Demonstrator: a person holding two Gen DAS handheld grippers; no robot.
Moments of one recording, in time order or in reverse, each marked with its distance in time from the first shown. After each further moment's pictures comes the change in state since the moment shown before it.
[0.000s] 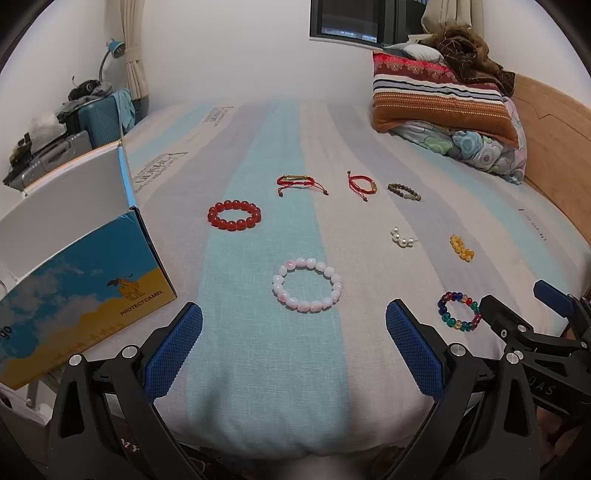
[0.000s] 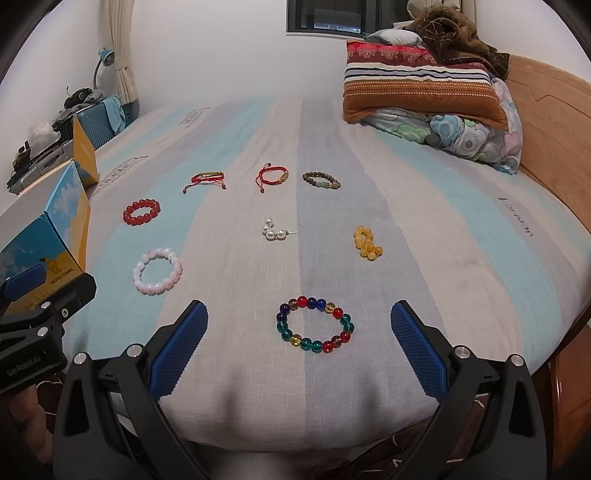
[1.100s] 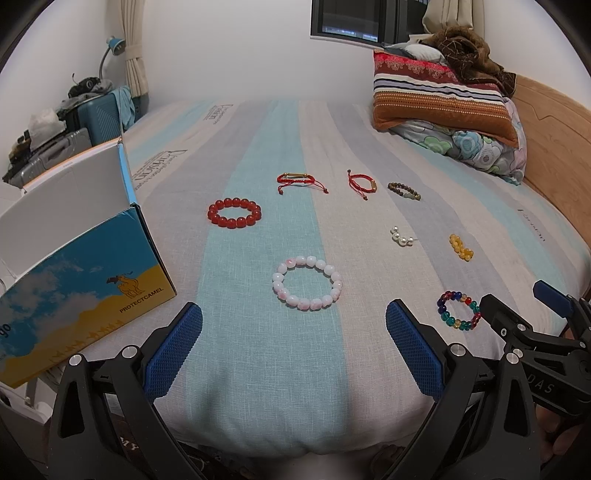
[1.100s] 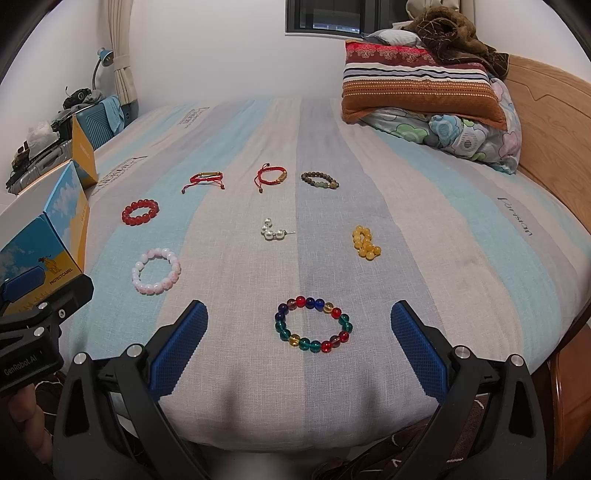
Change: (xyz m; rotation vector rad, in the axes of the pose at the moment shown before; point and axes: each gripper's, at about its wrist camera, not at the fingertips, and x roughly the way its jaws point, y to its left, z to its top) left arm 0.000 0.001 -0.001 -0.008 0.006 -0.005; right arm 0.000 -0.001 -0.001 0.001 -0.002 -0.002
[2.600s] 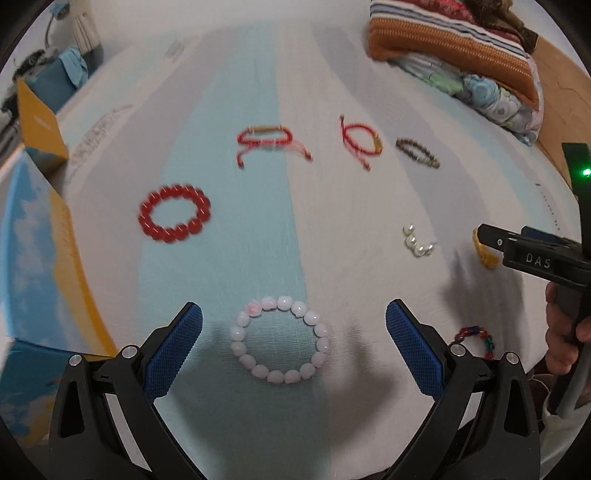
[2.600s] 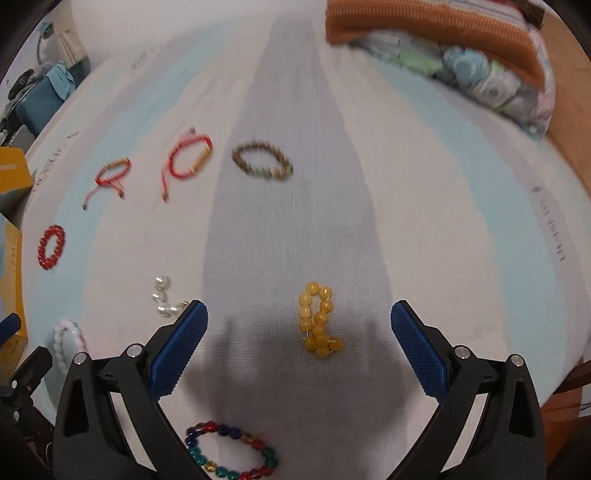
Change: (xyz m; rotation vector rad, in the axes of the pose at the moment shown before) left arm 0.125 -0.020 0.074 0.030 0.365 -0.077; right arm 0.169 -0.067 0.108 0.035 0.386 -0.015
